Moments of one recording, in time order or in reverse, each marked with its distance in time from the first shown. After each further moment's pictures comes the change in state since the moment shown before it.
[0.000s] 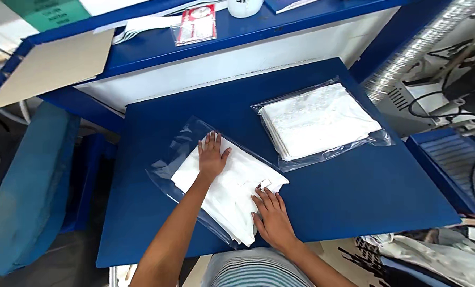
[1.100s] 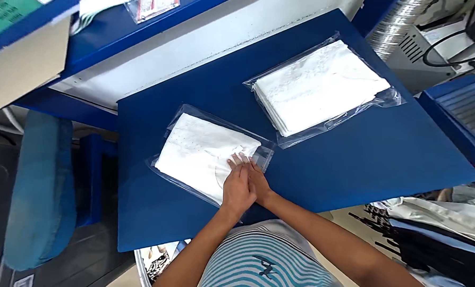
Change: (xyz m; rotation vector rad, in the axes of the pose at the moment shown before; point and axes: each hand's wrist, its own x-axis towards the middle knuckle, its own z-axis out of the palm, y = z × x) left_hand -0.153 0.093 0.008 -0.290 0.137 0.197; right_hand 0.073 -0.034 0.017 0.191 0.019 -0.124
